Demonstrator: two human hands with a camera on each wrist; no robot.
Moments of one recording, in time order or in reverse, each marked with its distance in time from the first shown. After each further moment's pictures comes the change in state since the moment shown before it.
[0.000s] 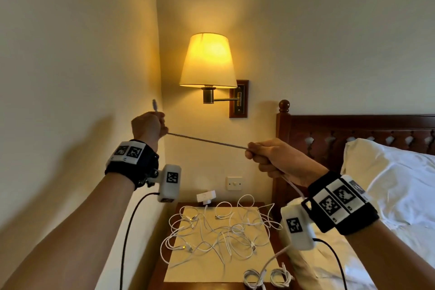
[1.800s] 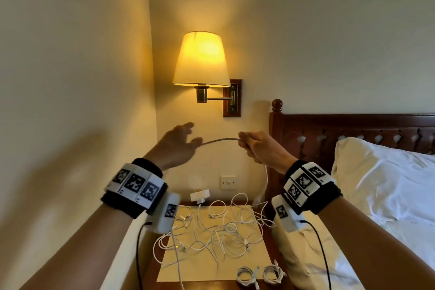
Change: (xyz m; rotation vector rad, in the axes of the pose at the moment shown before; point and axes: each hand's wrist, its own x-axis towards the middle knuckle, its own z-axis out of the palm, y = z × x) left_hand -0.082 -0.009 0.011 1.046 -0.604 0.363; right_hand 0.035 0.016 -0.012 -0.235 0.174 -0.140
